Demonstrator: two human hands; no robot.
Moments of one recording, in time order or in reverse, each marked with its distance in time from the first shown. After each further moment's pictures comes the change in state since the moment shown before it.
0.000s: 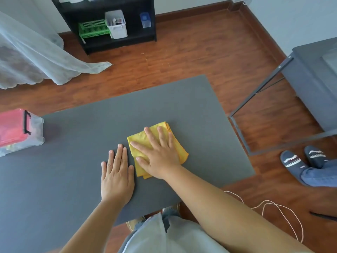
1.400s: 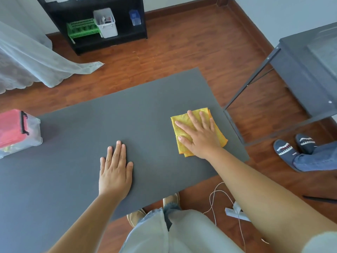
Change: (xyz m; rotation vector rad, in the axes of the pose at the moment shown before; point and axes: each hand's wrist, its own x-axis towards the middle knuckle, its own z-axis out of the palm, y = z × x) left_hand -0.002 -0.015 -0.003 0.045 -0.039 0.072; right_hand -0.043 0.120 -0.026 -0.103 0.034 0.256
